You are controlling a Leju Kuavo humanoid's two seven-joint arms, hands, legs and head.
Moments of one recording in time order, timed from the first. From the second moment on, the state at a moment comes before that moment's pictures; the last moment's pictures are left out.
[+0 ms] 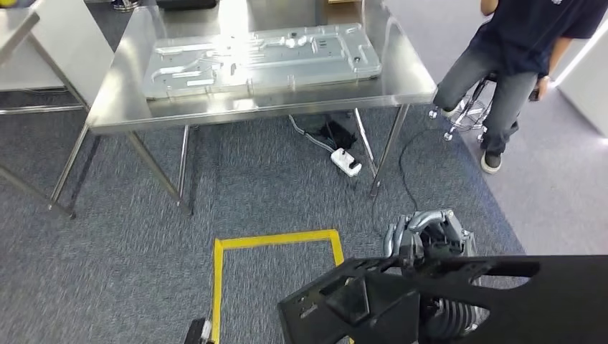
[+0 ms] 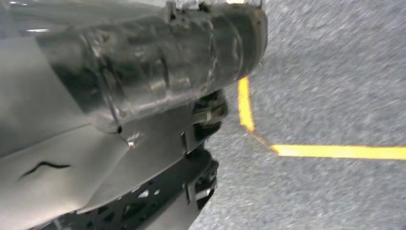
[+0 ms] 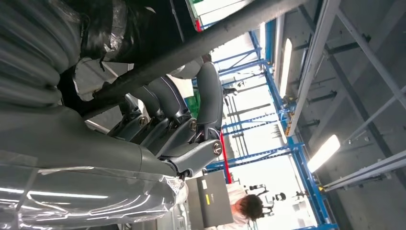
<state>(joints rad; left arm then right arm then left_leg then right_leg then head) -0.11 0.01 -0.89 -0.20 1.16 0.33 -0.46 -0.03 -0.25 0.65 -2.07 -0.16 -0.65 -0.39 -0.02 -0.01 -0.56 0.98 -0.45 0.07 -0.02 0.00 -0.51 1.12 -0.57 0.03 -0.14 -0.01</state>
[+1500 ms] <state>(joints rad) -0.11 0.01 -0.89 -0.20 1.16 0.31 -0.45 -0.03 -0.25 0.65 -2.05 -0.14 -0.65 -0.37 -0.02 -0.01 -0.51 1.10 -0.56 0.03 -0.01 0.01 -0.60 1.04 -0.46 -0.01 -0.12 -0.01</state>
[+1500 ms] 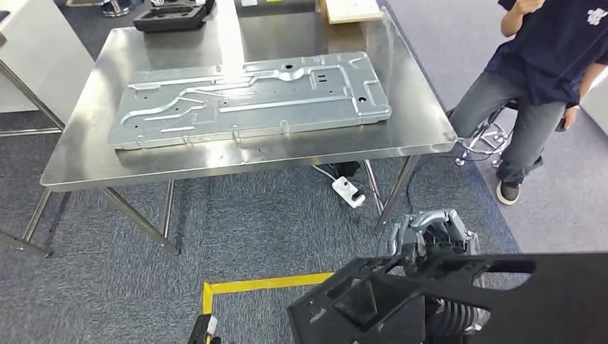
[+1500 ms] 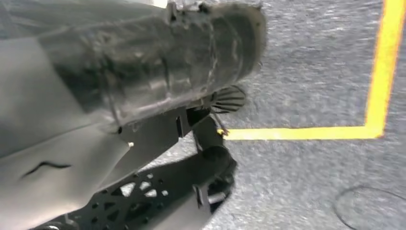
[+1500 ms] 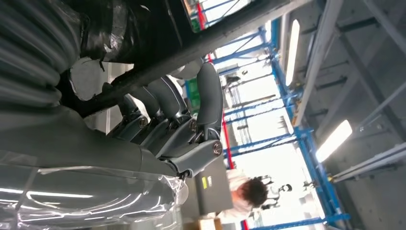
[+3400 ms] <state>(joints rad) -0.11 0.04 -0.89 -0.20 1.15 0.31 -0.42 -0.11 -0.25 0.65 -2.04 0.09 -0.60 -0.14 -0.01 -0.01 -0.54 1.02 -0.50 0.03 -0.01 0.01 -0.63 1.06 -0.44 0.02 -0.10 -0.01</state>
